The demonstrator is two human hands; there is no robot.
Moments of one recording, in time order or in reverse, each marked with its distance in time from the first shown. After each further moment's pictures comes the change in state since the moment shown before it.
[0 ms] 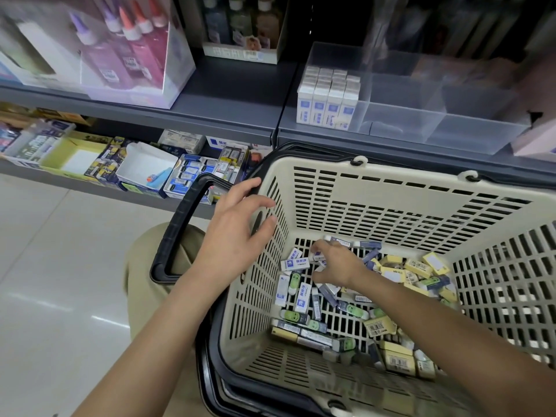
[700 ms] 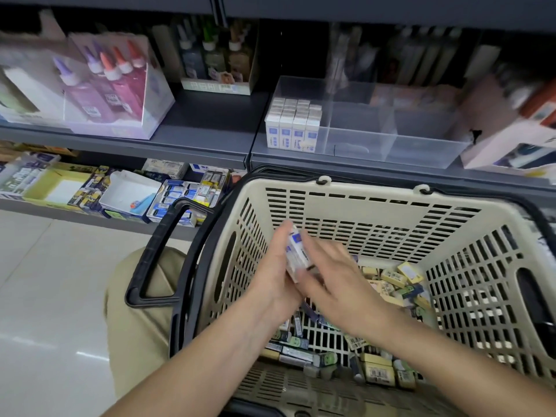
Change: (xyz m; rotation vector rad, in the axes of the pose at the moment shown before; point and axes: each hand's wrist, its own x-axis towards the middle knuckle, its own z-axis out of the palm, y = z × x) left_hand -0.003 0.081 0.070 -1.497 -0.262 -0.947; right_hand -0.133 -0.058 -0.073 0.212 0.456 -0.366
